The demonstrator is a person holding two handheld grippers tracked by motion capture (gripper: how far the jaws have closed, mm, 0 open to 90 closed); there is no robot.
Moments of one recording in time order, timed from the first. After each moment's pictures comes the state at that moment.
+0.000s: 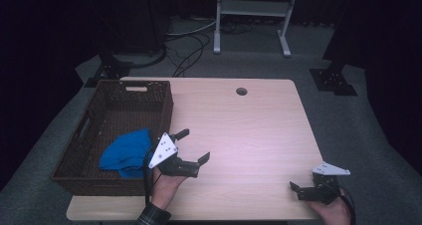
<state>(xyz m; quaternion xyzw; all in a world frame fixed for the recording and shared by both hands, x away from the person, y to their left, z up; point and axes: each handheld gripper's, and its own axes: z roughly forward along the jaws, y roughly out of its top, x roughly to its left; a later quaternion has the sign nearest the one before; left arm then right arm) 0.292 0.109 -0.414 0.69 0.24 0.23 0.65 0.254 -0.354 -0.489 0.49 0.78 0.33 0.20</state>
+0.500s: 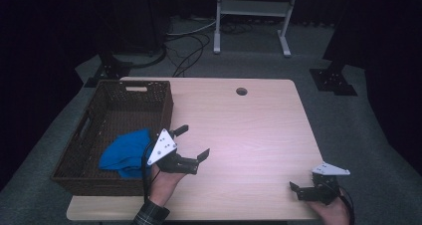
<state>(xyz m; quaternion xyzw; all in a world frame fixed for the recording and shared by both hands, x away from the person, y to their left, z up) 0.295 0.110 -0.400 0.69 0.24 0.23 0.64 0.254 -0.354 -0.489 0.49 0.78 0.33 0.20</state>
